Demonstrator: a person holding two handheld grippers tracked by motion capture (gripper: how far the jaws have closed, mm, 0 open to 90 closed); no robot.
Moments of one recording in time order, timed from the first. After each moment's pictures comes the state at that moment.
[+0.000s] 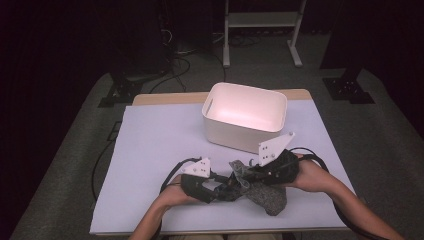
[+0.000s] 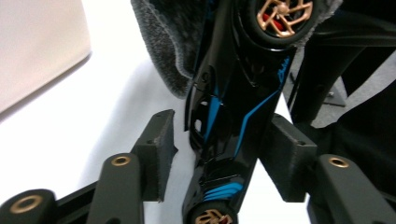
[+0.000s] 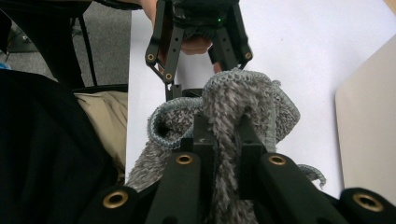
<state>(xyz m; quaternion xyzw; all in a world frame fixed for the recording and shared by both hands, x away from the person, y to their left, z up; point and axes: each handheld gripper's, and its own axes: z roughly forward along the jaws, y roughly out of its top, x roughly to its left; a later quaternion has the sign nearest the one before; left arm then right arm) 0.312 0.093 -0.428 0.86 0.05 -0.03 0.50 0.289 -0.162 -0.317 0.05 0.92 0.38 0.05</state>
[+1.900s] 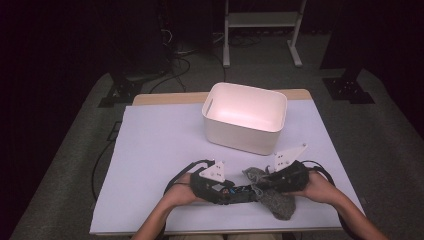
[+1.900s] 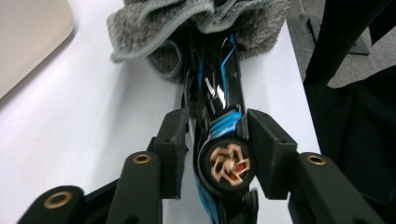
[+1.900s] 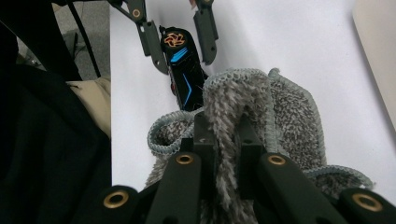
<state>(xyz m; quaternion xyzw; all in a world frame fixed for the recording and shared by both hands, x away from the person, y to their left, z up) 0.304 0.070 -0.417 0.91 0.03 0.01 0.41 0.300 -0.207 -0.388 0.12 0.91 0.39 0.01</state>
